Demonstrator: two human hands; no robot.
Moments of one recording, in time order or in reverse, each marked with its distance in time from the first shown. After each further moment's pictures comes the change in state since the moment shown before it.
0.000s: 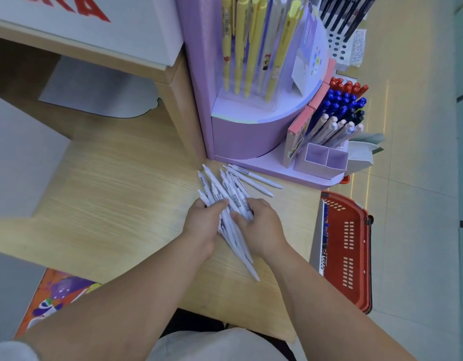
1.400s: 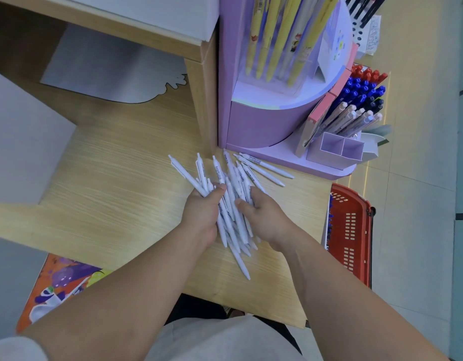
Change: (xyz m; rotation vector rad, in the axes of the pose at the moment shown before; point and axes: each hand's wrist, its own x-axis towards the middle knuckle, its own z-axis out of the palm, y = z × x) left_hand 0.000 0.009 -0.021 -0.138 0.018 0.015; right_hand -0.002 -0.019 0.004 0.328 -0.260 0.157
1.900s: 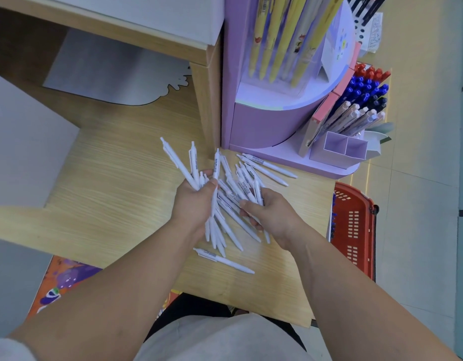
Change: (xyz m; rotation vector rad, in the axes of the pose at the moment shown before) left_hand 0.002 0.025 -0.018 0.250 0.016 0.220; right_hand 0.003 -0.001 -0.006 0.192 0.019 0.104
